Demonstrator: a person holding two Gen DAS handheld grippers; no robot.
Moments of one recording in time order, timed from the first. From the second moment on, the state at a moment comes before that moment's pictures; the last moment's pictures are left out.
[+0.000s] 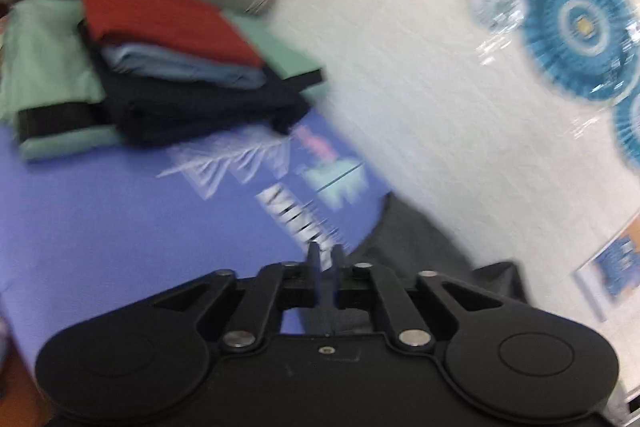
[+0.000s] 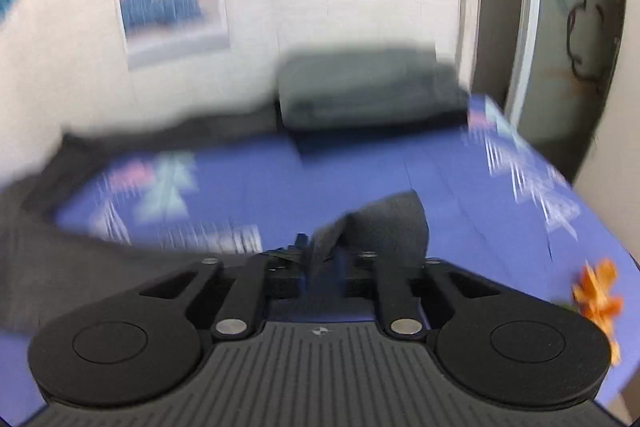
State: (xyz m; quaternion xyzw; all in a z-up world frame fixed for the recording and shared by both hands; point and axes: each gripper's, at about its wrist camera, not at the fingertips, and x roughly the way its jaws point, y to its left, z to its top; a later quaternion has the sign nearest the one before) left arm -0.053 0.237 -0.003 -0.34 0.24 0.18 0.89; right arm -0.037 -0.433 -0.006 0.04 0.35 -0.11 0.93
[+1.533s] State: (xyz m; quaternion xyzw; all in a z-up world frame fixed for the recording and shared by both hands) left arm 0.033 0.237 -0.032 -0.33 0.30 0.14 0.89; right arm -0.002 -0.452 -0.029 0.02 0.28 -0.16 0.95
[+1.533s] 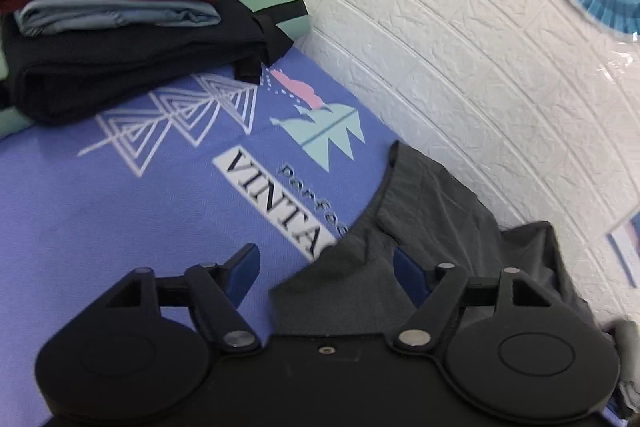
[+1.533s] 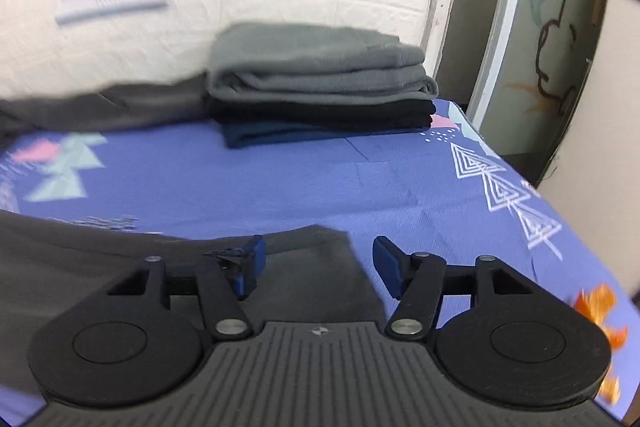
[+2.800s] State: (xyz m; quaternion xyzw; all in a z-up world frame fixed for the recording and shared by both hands) left arm -0.047 0.215 -0.029 -0.35 0.23 0.13 0.90; right arm -0.063 -0.462 -0.028 0.18 0.33 -0.11 0.92
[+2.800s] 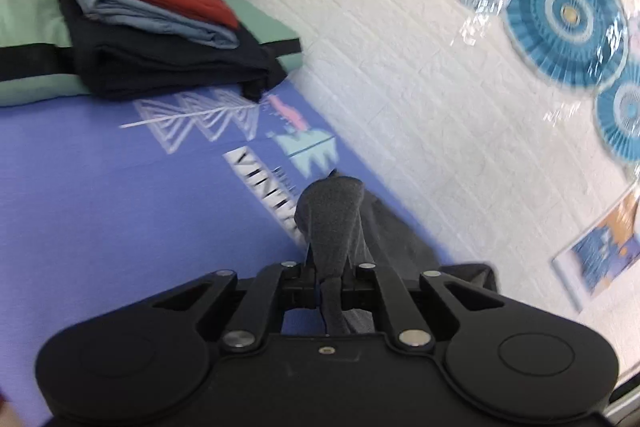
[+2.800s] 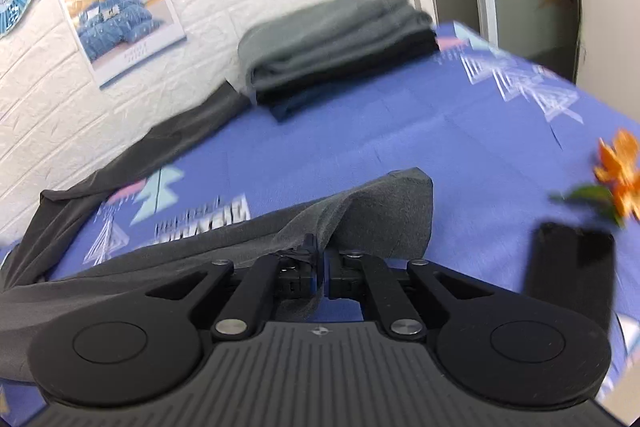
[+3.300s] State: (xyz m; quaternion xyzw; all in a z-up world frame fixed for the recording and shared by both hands) left arm -0.036 0.214 -0.007 -0.30 0.29 0.10 0.90; right arm -0.054 -0.416 -0.001 0.09 0.27 -0.06 0.96
